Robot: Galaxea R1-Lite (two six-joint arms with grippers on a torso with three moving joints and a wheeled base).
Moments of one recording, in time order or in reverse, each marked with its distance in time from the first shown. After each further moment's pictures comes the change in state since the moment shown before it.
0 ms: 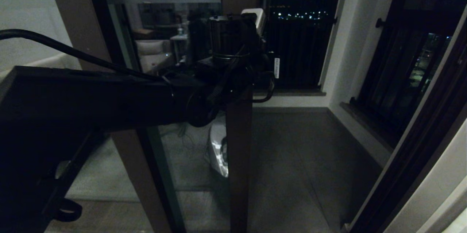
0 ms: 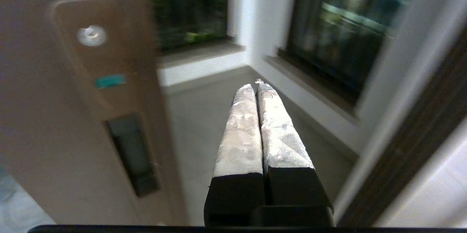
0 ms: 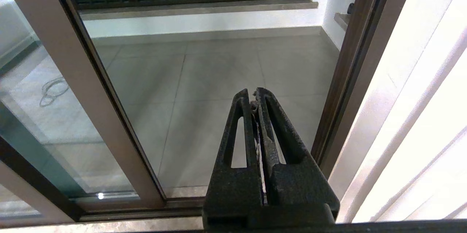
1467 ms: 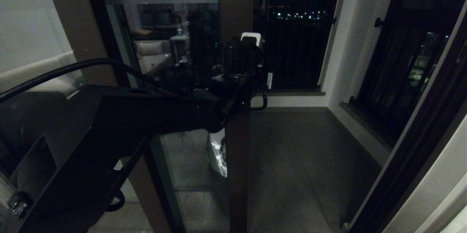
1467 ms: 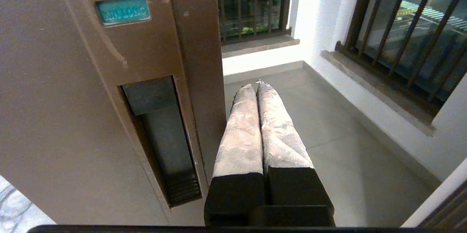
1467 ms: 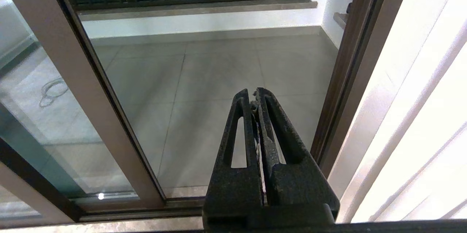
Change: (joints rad) left arm 0.076 0.140 -0.090 -0.016 0.192 0.047; right arm 0.000 0.000 0.000 0.000 0.000 -0.001
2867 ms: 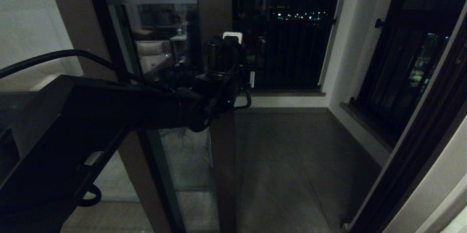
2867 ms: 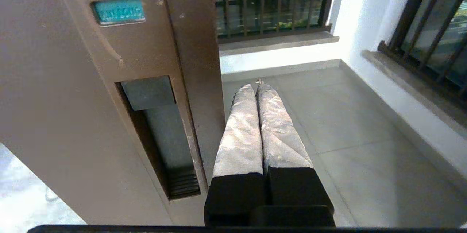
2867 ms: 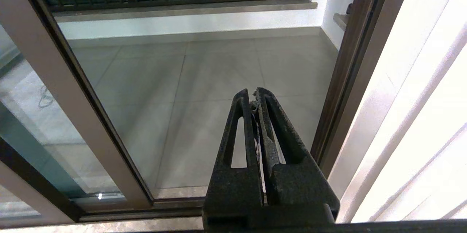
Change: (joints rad) left arm 0.039 -0.079 0.147 -0.038 0.074 0.008; right arm 0.000 0.000 0.000 0.000 0.000 0.000
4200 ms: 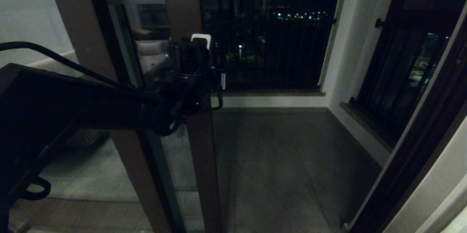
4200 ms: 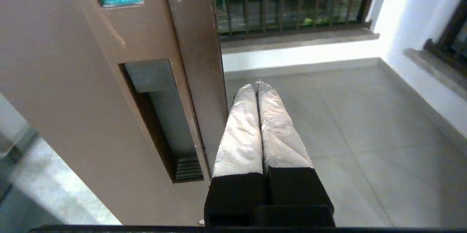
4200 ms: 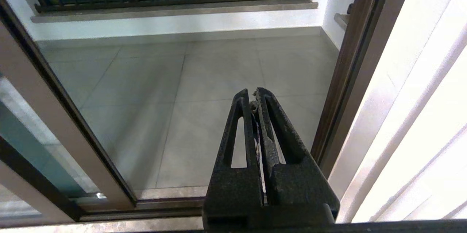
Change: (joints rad) left arm 0.100 -0.144 0.278 -0.121 -0.001 0.026; right arm 0.000 0.000 0.000 0.000 0.000 0.000
